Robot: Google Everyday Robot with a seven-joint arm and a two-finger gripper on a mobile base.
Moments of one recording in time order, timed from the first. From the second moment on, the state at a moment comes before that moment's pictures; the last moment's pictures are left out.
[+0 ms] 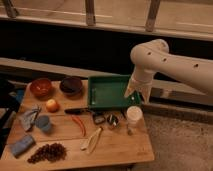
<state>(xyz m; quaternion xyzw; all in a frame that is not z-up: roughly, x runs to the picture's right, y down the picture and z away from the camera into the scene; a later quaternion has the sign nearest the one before) 0.163 0.042 0.679 -0.19 0.26 0.79 0.53</state>
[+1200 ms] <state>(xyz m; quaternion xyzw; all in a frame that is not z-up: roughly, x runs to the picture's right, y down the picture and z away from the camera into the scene) 0.098 0.054 0.693 -0.18 0.27 0.73 0.60</state>
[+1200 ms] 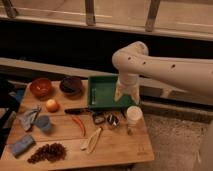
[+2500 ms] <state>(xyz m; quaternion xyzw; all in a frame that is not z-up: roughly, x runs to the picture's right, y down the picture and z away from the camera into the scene) -0.121 0.150 0.662 -0.29 0.24 0.50 0.78</state>
